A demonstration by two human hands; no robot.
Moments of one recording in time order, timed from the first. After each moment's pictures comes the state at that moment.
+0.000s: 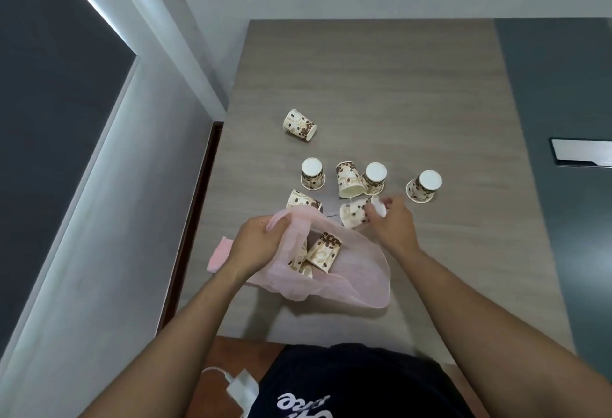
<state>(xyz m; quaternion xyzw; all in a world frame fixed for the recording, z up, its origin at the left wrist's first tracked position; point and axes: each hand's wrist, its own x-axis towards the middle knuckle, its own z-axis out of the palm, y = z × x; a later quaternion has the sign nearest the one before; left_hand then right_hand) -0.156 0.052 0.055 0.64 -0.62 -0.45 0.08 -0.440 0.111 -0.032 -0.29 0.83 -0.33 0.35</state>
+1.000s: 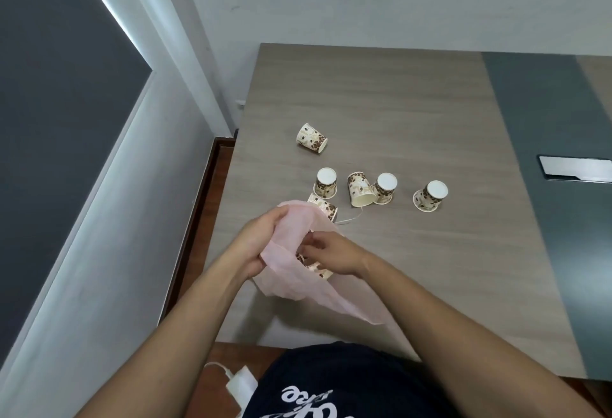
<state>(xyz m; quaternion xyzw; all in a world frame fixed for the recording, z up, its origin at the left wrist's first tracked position) -0.104 0.029 0.061 0.58 -0.28 -0.74 0.19 -0.288 0.101 0.015 -0.46 0.64 -0.17 0.60</state>
